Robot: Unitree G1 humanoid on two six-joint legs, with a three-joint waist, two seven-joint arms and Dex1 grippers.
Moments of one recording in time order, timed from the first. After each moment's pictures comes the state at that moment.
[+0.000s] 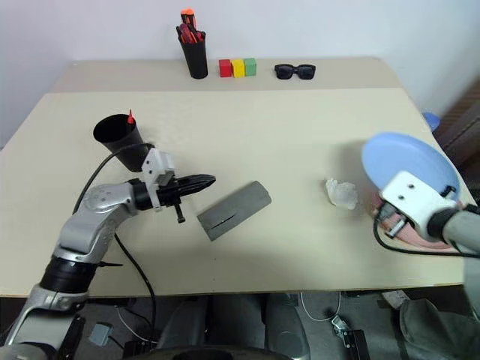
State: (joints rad) left arm -0.41 0.49 -0.11 -0.07 -0.37 0.28 -0.96; right arm 0.24 -0.95 -0.46 -0.51 -0.06 0.61 0.85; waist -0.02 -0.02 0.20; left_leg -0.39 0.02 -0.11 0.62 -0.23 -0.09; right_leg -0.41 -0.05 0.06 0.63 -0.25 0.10
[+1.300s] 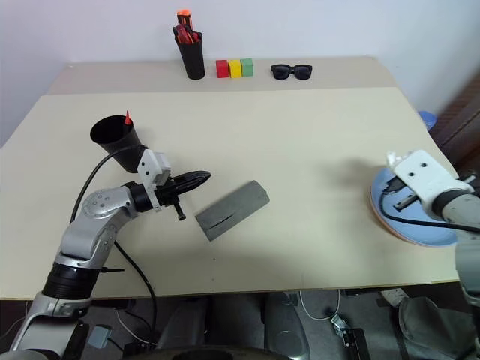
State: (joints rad) left arm -0.32 0.48 -0.03 -0.12 -0.36 0.28 -0.85; right arm 0.06 -0.96 -0.37 -0.30 -0.12 0.64 0.62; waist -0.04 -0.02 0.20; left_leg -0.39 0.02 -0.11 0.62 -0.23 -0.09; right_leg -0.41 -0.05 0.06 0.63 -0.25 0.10
